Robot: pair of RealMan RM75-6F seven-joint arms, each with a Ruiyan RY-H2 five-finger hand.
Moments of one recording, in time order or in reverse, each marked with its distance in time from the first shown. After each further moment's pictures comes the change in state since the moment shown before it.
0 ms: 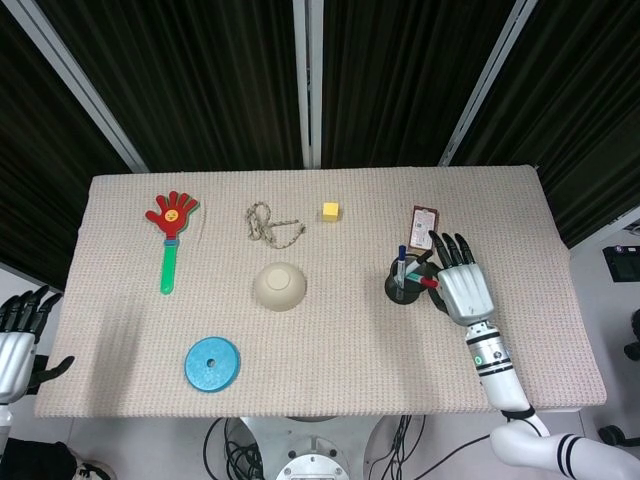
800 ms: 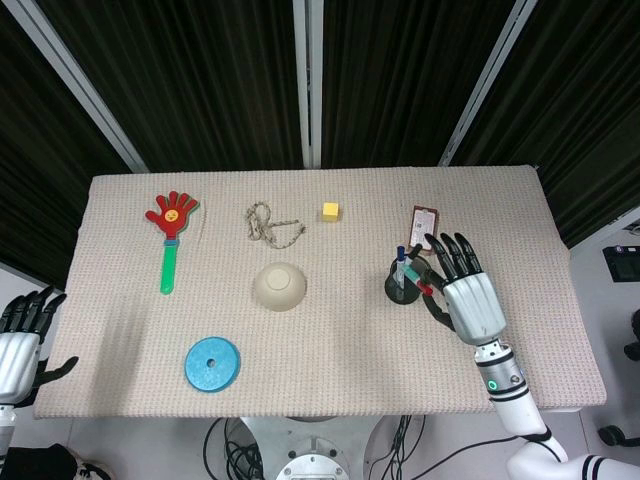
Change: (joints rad) left arm -0.002 -0.001 0.001 -0.010 0.007 0.001 0.009; right arm -0.058 0.113 -0.040 -0.216 -0.228 0.184 0.041
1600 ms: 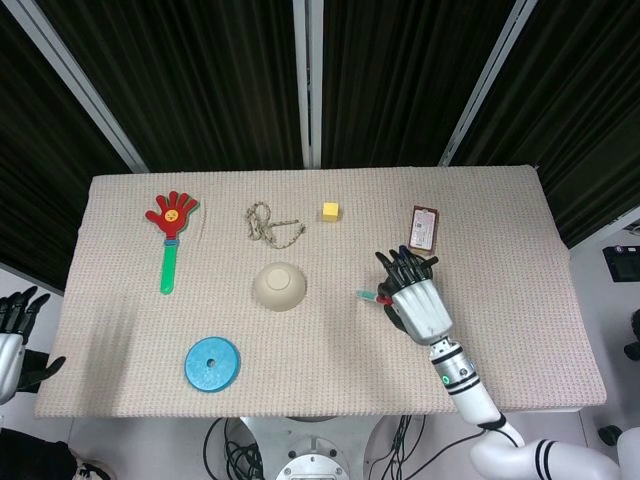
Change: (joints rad) left arm 0.013 0.008 -0.006 0.038 -0.022 0.003 -0.059; right arm 0.079 -0.202 -0.009 0.169 0.068 -0.172 -0.084
